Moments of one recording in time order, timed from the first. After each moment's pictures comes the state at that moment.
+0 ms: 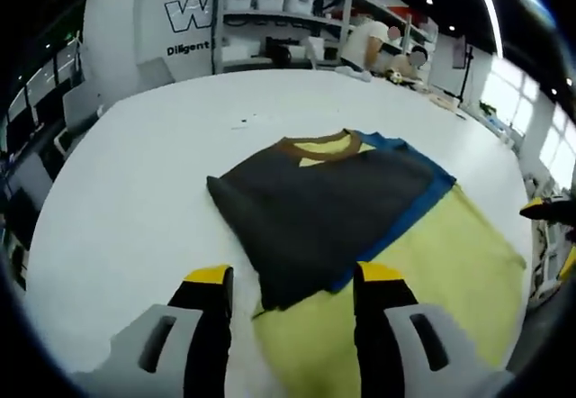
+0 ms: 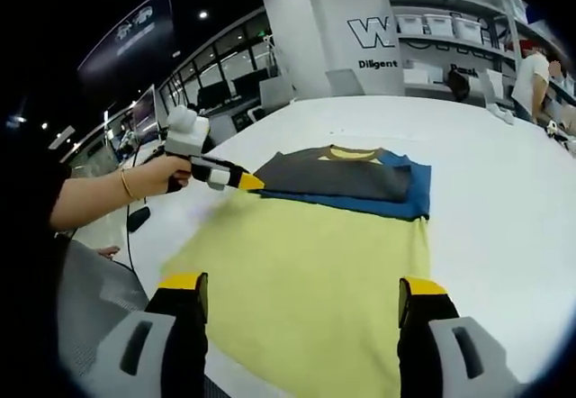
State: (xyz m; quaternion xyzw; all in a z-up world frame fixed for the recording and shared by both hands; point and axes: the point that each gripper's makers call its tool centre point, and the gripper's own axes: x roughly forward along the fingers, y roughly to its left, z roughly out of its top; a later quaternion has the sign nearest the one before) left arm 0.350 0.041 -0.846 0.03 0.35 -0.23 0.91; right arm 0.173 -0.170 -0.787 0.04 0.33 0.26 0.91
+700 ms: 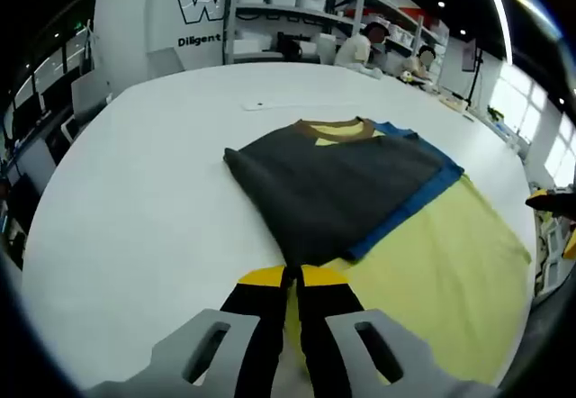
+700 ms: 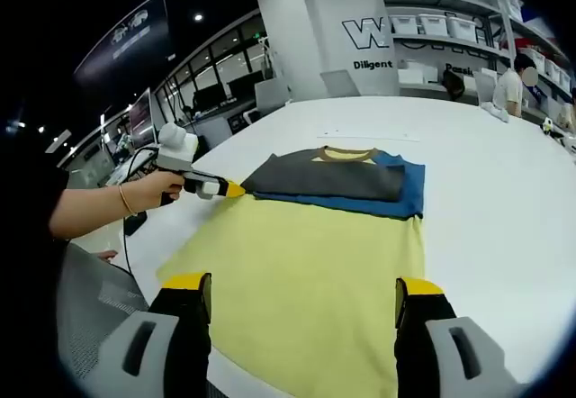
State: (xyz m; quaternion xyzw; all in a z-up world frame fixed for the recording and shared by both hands) left arm 0.338 0.060 -0.862 0.03 0.36 -0.21 0.91; right arm 0.175 -0.176 -0.787 0.04 0.33 0.24 0.91
